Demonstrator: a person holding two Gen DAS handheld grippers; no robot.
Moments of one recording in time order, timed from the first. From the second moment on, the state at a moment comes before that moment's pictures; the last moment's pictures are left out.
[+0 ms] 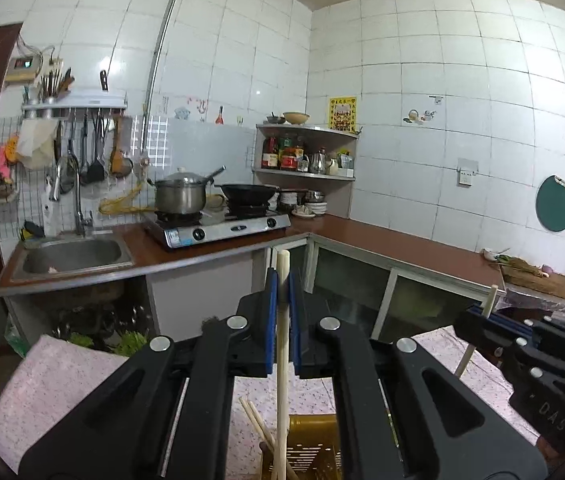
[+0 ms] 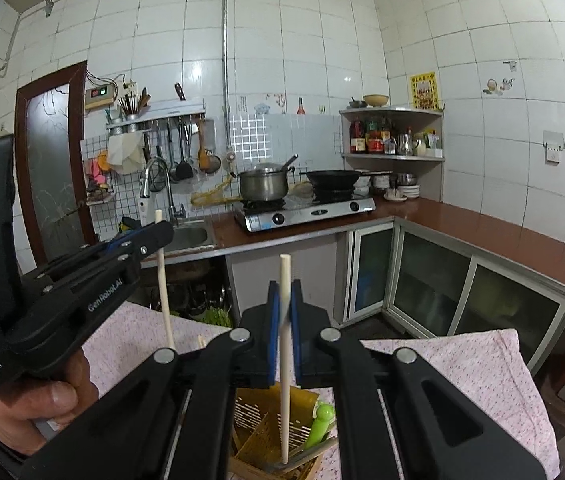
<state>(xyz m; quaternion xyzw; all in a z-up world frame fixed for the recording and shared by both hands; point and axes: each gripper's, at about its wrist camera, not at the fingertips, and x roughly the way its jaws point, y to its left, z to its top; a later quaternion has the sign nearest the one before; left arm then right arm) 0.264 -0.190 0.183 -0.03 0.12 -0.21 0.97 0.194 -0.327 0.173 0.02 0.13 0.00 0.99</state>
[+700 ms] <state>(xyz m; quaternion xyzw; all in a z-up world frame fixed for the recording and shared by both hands) 0.277 -0.188 0.149 -0.01 0.17 -0.20 0.96 0.210 -0.337 0.141 0.06 0.16 -0.02 0.99</state>
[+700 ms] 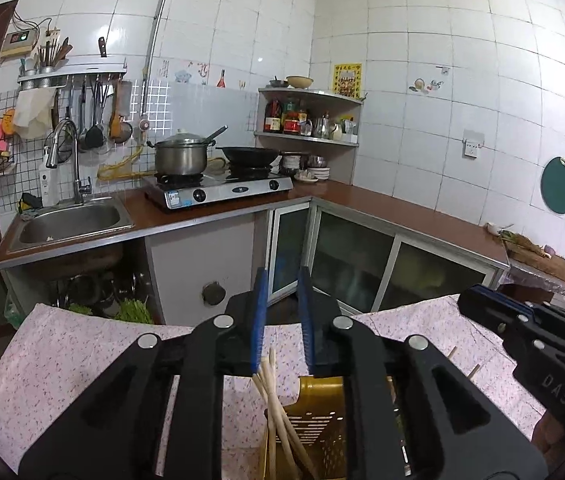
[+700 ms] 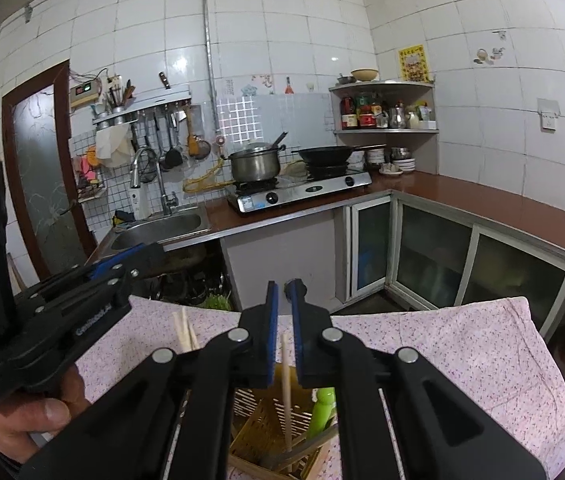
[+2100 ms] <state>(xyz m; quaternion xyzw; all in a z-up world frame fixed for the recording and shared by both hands) 0.045 -0.001 -0.003 0.04 0.17 -0.01 0.98 -0.052 -0.361 -0.015 0.03 0.15 -0.11 0.98</state>
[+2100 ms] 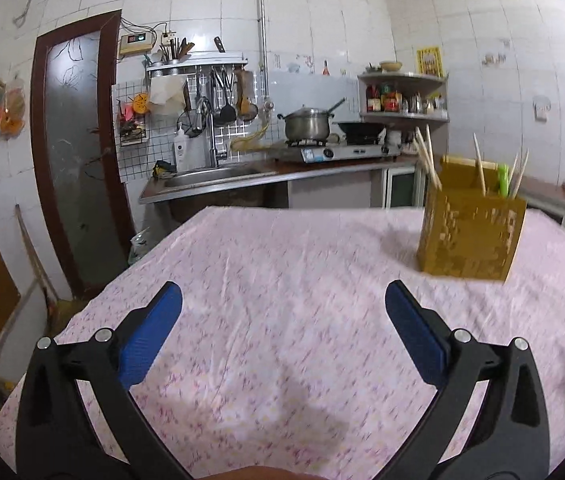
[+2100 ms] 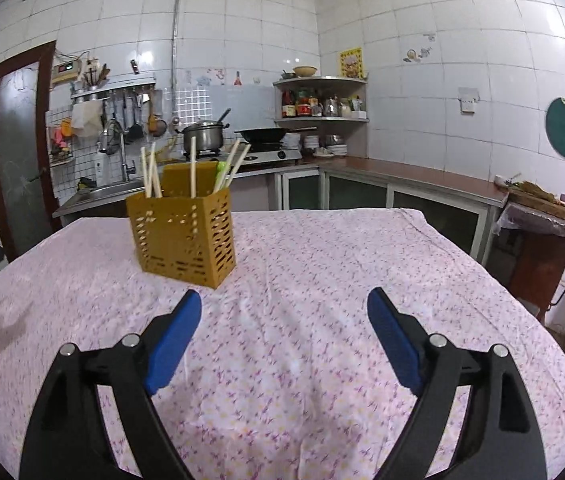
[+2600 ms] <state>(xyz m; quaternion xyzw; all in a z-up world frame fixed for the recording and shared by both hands) 0.024 0.004 -0.012 0.03 0.13 -0.01 0.99 -0.060 -0.341 -0.034 0.00 0.13 -0.10 0.99</state>
